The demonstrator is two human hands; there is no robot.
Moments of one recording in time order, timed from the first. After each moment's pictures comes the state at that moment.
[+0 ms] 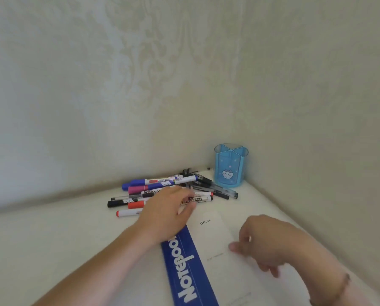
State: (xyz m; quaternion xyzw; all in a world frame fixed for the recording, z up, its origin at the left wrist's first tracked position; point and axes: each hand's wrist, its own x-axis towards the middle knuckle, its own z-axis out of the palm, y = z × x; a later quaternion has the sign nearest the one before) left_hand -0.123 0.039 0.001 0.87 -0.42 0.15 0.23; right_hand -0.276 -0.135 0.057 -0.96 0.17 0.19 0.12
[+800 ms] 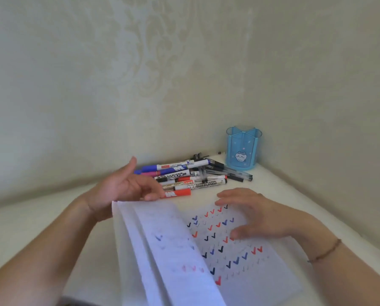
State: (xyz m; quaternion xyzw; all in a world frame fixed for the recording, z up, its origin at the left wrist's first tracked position) left_hand -0.070 0.149 0.024 0.57 -0.35 -0.42 0.61; right_hand -0.233 -0.156 -0.005 -0.96 -0.08 0.03 0.25
